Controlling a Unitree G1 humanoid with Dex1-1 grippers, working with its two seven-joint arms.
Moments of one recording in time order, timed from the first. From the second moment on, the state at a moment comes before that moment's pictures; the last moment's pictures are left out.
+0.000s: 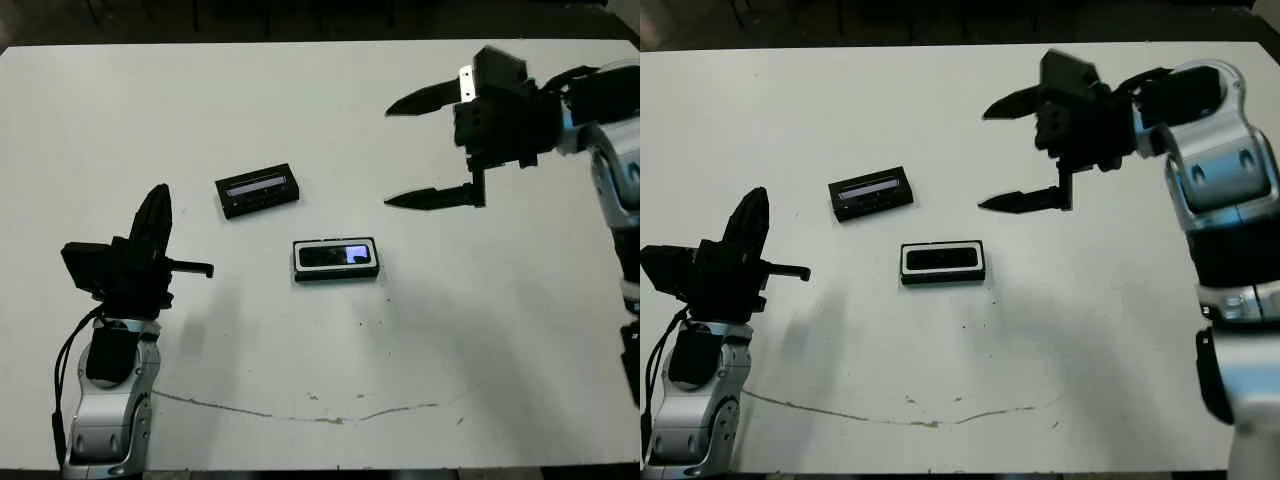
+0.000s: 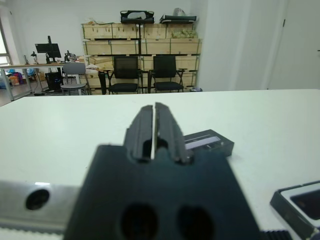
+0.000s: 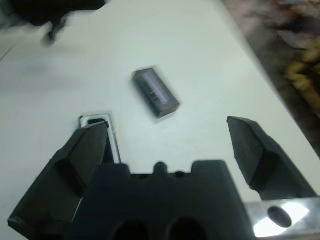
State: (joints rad) left arm 0.08 0.16 0.09 -0.31 -0.12 -0.08 -0.10; right arm -0.77 -0.64 0.10 -0.01 0.17 0.51 1.12
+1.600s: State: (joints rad) left arm -1.00 0.54 -0.11 1.05 -0.11 -0.08 -1.22; right arm -0.20 -0.67 -0.04 -0.31 0.34 0.44 0.79
